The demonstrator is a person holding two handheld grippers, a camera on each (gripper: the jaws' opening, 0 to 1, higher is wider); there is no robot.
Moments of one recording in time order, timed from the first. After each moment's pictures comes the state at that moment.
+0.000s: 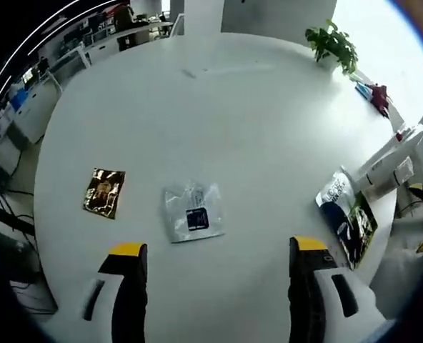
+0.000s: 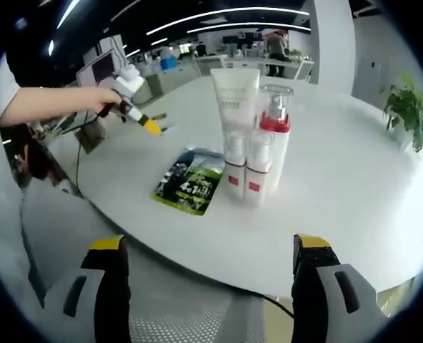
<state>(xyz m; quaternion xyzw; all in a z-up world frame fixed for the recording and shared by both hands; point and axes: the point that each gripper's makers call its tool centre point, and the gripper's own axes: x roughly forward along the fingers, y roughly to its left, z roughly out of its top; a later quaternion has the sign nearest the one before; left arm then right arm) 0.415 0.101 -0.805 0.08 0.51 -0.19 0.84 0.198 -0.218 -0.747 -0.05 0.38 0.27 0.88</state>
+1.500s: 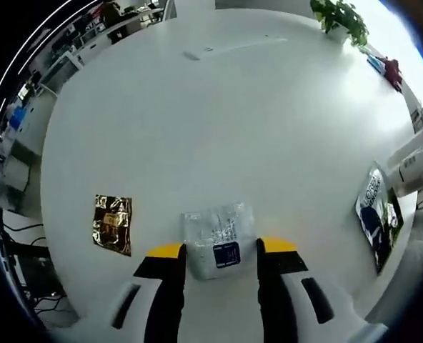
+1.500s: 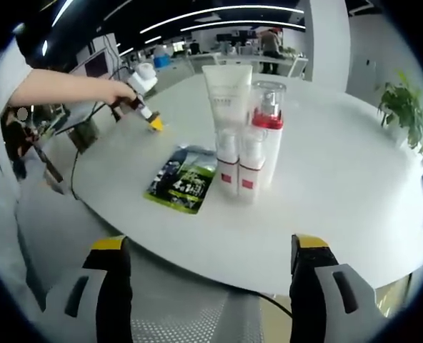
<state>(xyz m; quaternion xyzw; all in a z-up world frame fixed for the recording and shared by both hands) 0.457 0.116 -0.825 0.16 0.54 -0.18 0.81 0.199 -0.223 -0.749 -0.06 0.39 0.25 0.89</state>
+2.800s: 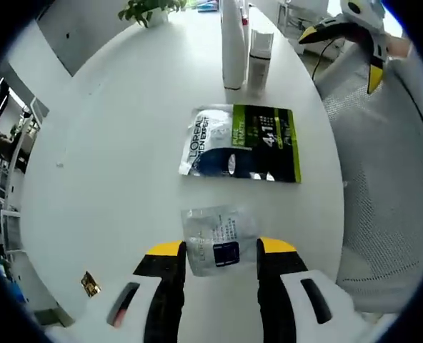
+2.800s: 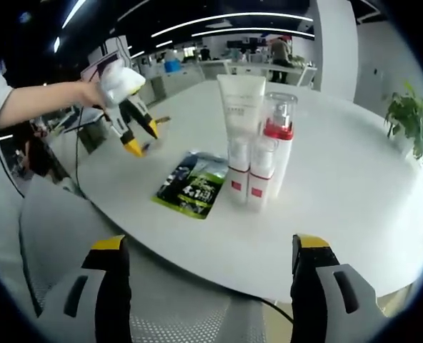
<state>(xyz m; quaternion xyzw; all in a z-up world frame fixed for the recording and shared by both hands) 0.320 0.021 -0.790 0.39 0.42 -0.50 0.65 0.198 -0.214 -0.743 -0.07 0.36 0.28 0.89</state>
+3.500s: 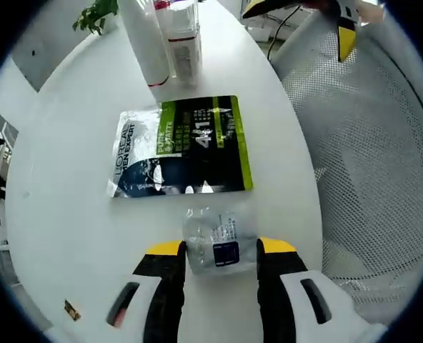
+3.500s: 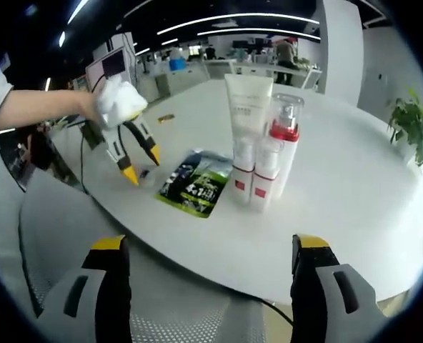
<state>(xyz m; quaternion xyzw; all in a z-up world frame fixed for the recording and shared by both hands) 0.264 -0.009 -0.831 0.41 0.43 -0.56 0.58 0.195 -0.211 -0.742 -0.08 0.36 0.29 0.88</state>
